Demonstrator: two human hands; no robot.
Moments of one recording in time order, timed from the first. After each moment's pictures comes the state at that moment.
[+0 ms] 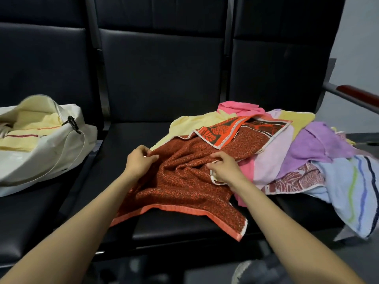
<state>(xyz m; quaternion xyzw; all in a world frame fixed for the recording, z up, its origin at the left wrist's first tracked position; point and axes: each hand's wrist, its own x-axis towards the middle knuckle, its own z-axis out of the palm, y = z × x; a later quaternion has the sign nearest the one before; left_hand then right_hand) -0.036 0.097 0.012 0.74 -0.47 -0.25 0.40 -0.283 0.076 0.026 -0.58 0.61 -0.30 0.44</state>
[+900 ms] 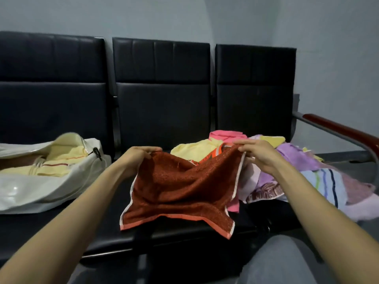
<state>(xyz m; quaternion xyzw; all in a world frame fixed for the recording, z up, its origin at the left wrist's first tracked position) -0.030 0.165 0.142 0.57 -0.46 -0.49 0.47 -0.373 0.131 0.173 -0.55 0.51 -0.45 0.49</state>
